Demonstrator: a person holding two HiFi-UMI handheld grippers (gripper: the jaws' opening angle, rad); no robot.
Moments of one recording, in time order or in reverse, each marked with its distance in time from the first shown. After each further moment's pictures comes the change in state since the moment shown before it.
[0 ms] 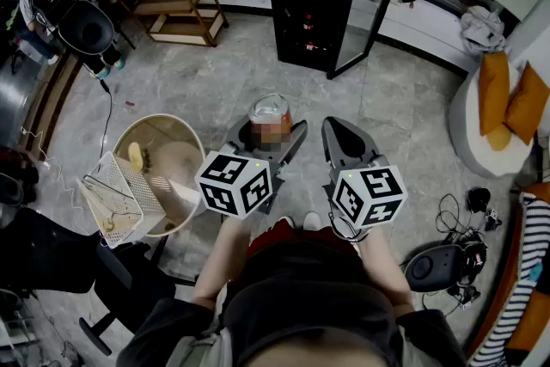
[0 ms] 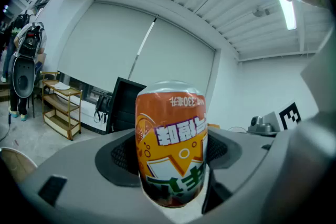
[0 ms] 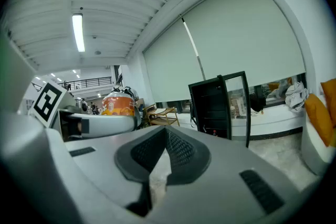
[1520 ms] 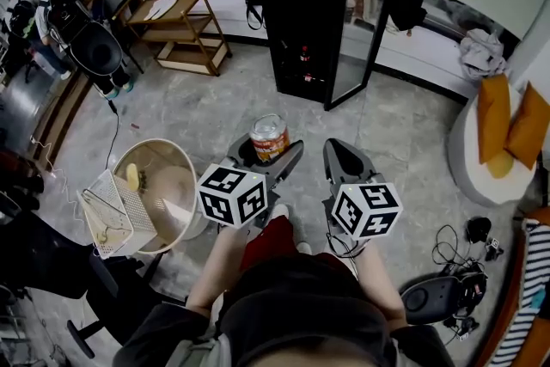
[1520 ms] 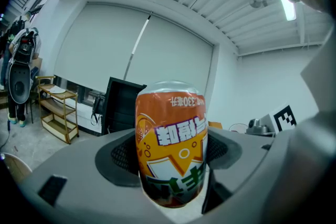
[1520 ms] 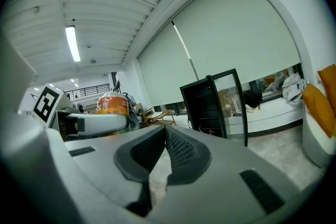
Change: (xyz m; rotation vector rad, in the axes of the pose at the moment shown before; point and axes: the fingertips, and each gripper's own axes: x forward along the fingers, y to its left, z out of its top) left arm 0.063 -0.046 0.003 0.043 0.018 0.015; right arm -0.020 -0.088 0.009 0.088 -0.026 0.009
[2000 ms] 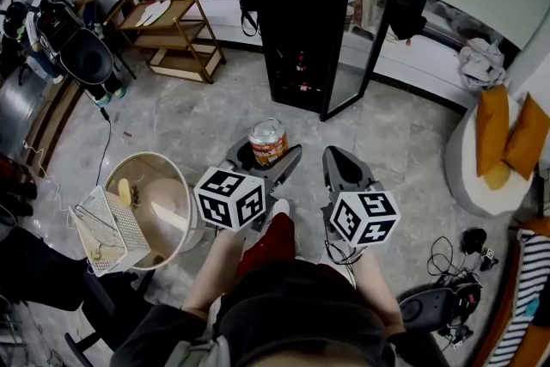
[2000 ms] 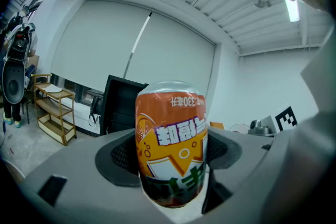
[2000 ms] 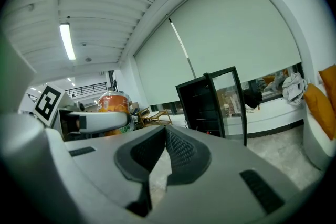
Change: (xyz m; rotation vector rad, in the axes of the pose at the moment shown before) left arm 0.056 0.042 0.015 -0.002 0.010 -0.015; right arm 0.055 -0.036 0.009 0.005 0.010 -0.027
